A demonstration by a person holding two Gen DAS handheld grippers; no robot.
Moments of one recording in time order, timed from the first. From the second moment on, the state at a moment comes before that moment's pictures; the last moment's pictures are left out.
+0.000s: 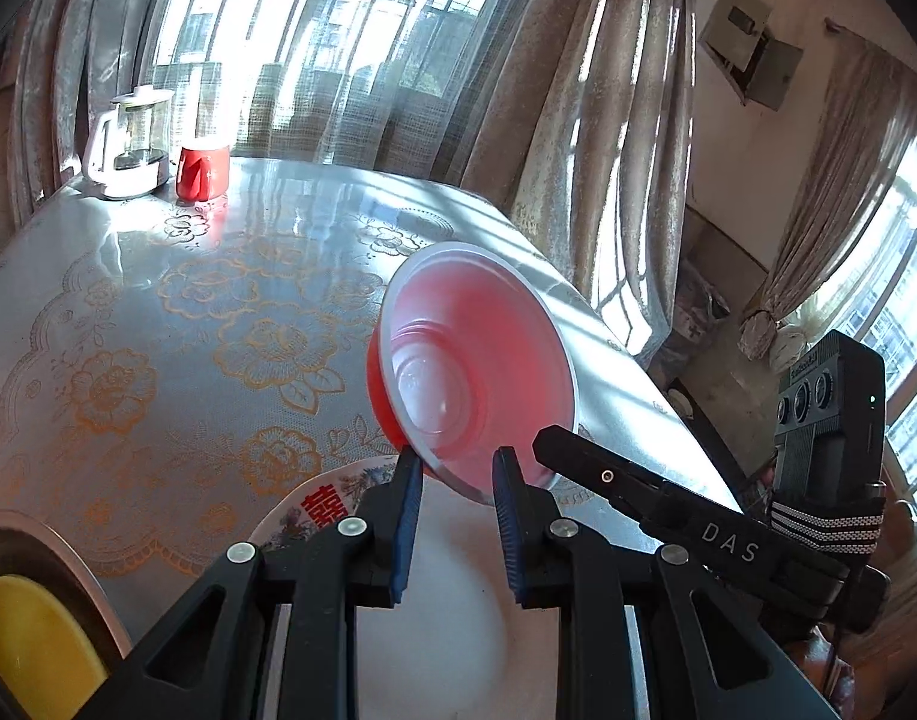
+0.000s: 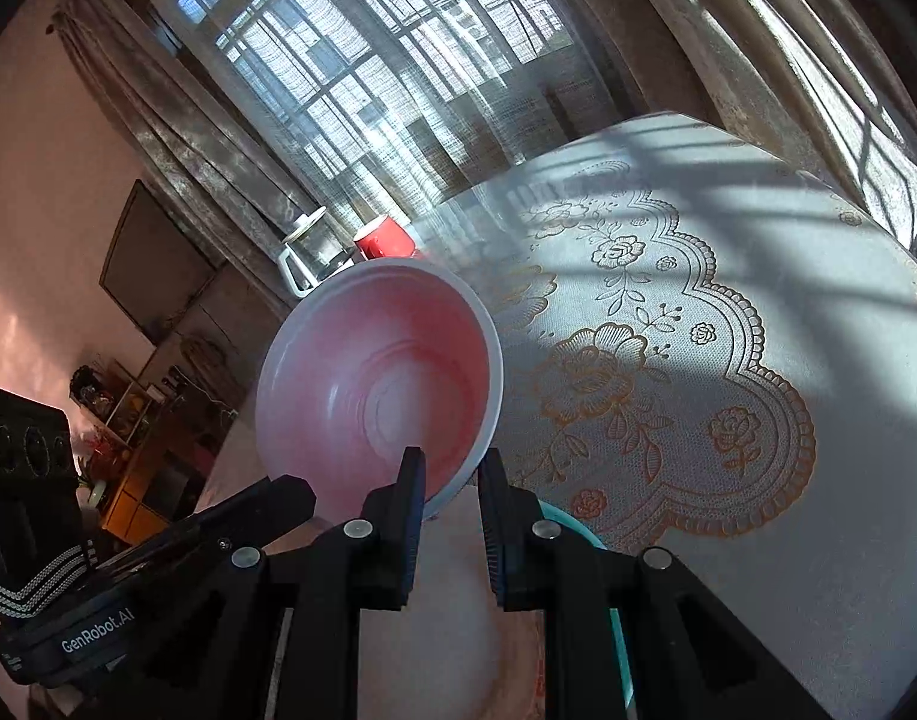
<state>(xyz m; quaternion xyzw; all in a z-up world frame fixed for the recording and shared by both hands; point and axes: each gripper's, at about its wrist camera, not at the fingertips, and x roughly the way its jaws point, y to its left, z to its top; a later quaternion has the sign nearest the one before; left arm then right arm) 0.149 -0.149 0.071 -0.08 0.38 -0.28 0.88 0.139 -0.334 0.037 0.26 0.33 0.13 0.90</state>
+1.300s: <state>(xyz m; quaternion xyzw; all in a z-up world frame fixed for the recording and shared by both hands) 0.053 0.023 0.064 -0.16 0.35 -0.19 0.90 0.094 -0.180 0.055 0.16 0.35 0.27 0.88</state>
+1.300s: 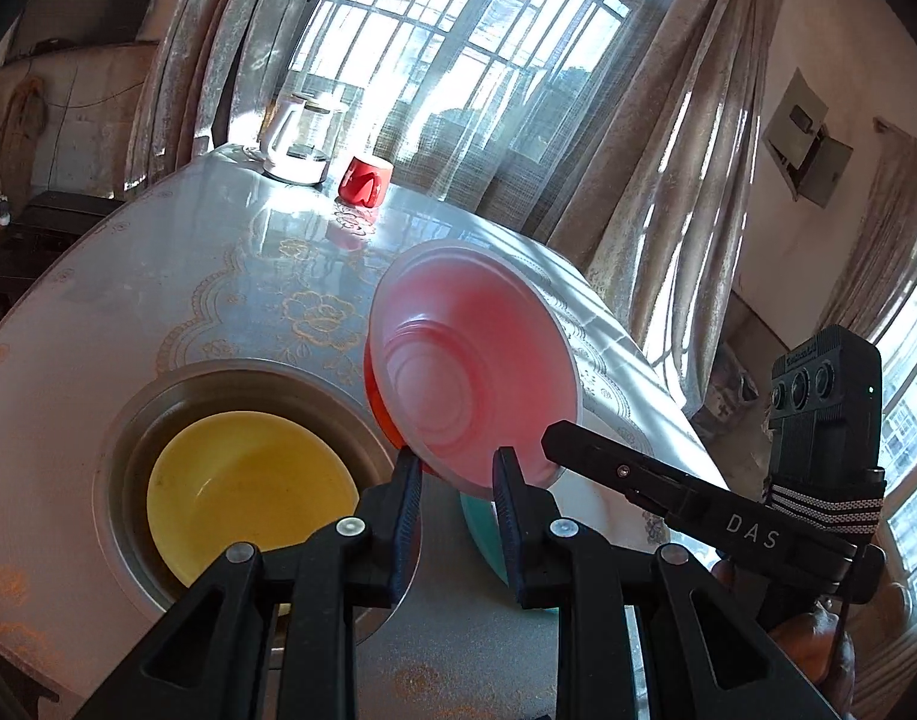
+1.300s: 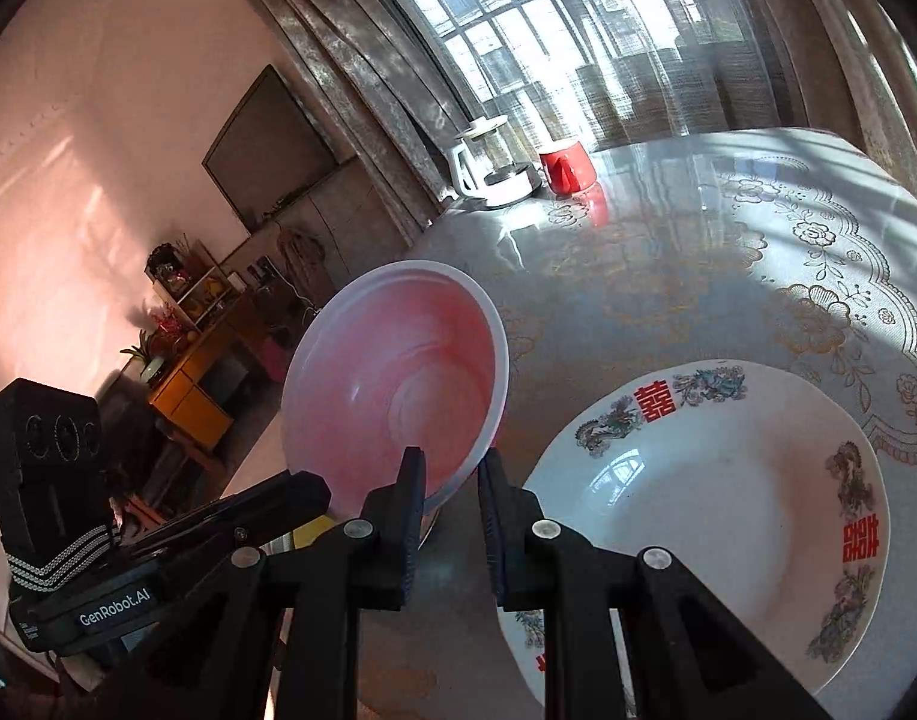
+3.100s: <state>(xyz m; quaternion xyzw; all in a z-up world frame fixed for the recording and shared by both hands) 0.029 0.094 0.012 -0.20 0.40 -0.10 0.89 0.098 -0.099 0.006 0.13 0.44 0.33 0.82</state>
